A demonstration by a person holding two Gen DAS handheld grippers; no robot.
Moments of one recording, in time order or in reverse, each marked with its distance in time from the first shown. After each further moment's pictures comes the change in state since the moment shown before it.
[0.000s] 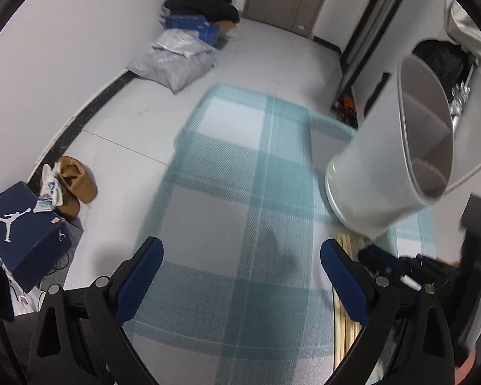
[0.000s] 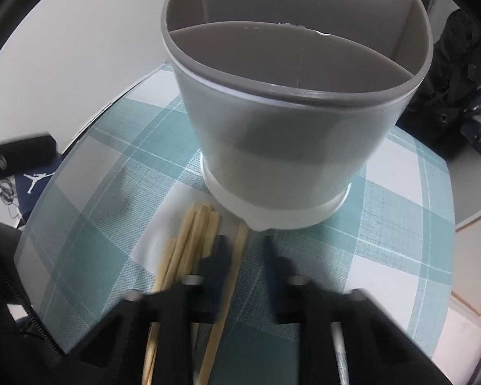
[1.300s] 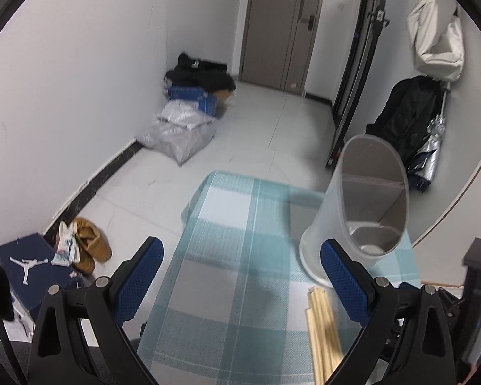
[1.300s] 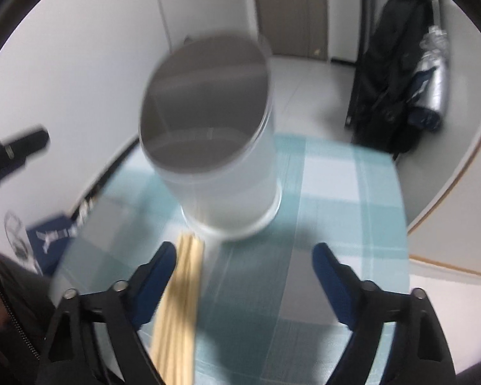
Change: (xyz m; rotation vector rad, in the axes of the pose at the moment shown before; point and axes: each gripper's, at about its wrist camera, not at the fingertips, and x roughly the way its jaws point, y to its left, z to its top) left arm -0.057 -0.022 0.012 0.040 -0.307 0.055; right arm -0.053 -0.050 -0.021 0.147 -0.158 -0.020
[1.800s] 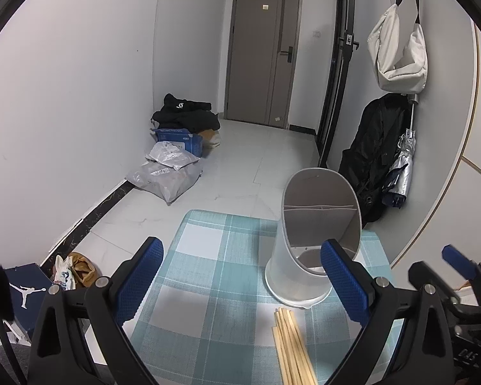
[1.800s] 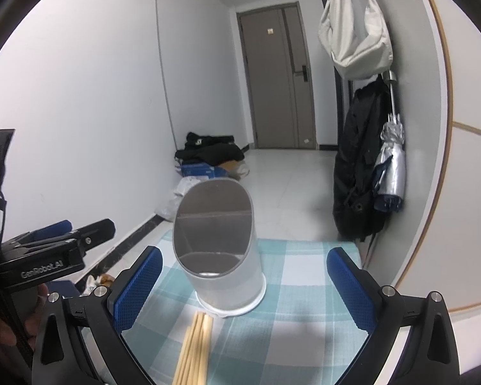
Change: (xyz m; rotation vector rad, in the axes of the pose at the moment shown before) left arm -0.043 -0.039 -0.001 0.068 -0.200 -0.032; right arm -0.115 -0.010 0.006 0.077 -0.470 -0.006
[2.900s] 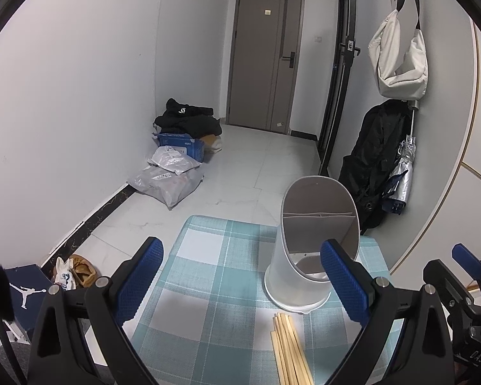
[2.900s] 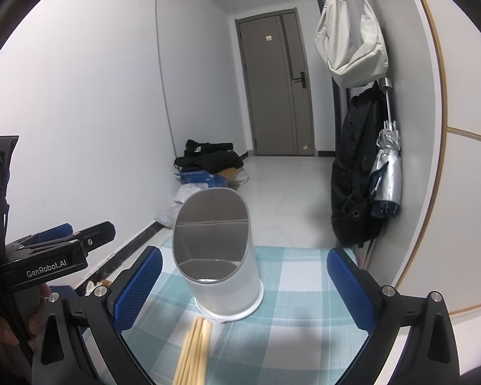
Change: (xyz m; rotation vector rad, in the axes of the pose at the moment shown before) left arm -0.005 -0.003 0.003 -0.009 -0.027 0.006; right arm -0.017 -0.003 0.004 -0.011 -0.067 -0.001
